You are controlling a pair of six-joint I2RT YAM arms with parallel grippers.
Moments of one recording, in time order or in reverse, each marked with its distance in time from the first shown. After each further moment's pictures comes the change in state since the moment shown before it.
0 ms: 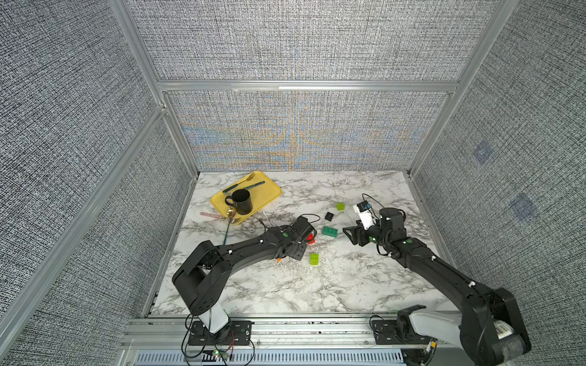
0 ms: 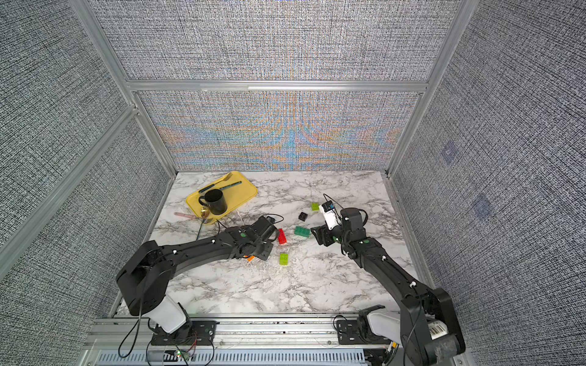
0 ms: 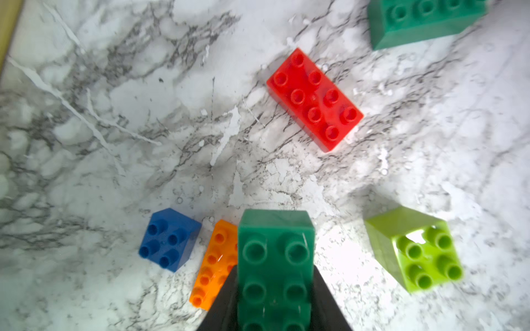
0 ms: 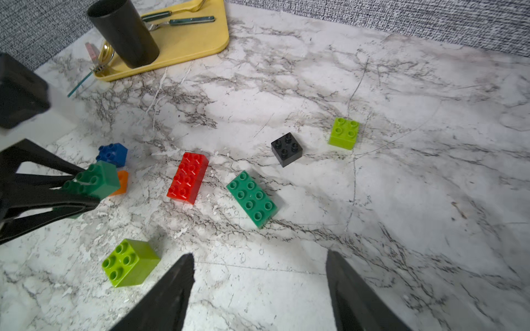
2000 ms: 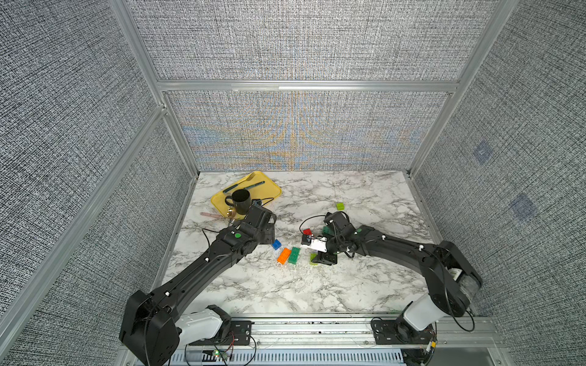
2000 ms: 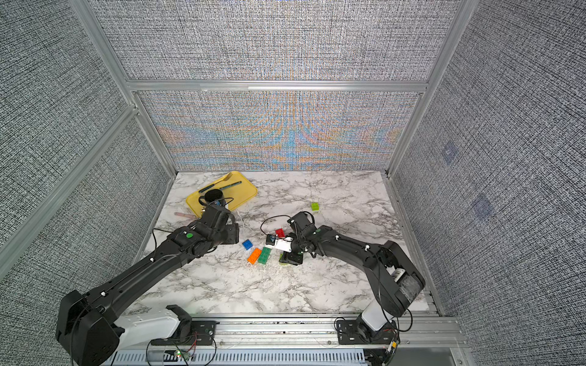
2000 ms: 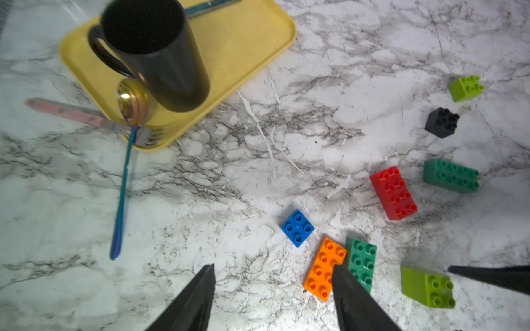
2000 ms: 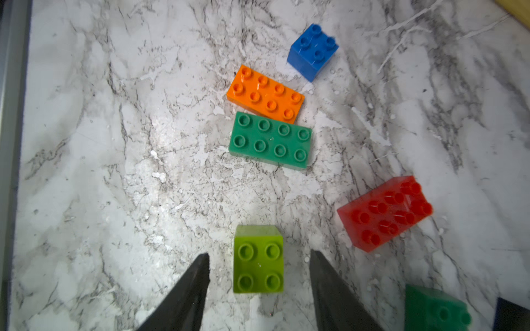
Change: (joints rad) left arm 0.272 -0.410 -0.138 -0.063 -0.015 -0.196; right arm 0.419 0.385 0.296 -0.309 -0.071 -0.612
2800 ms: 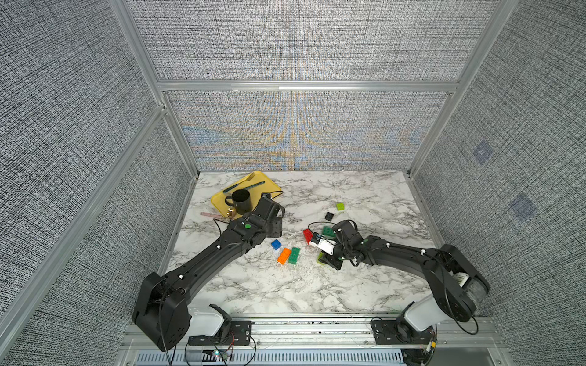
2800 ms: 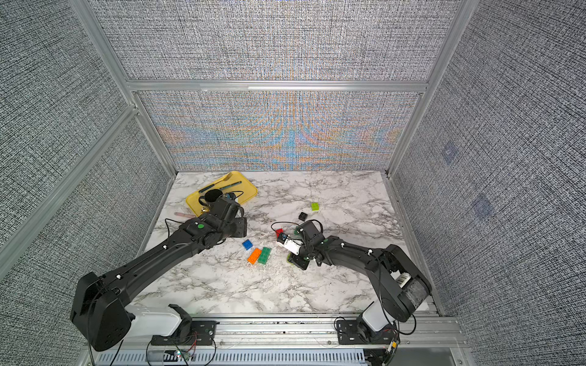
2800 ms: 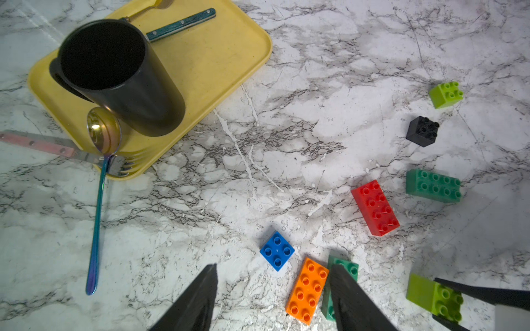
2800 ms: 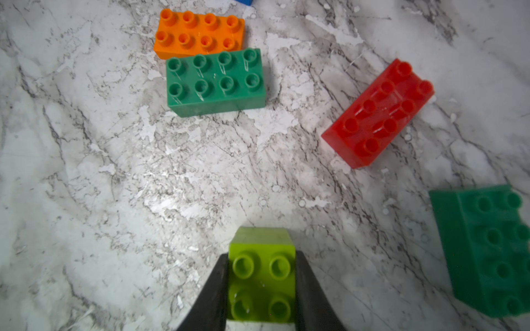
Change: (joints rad) left arm -0.025 0.123 0.128 0.027 -0.049 0.026; right arm -0.009 -0.001 -0.164 0.138 0.114 0.231
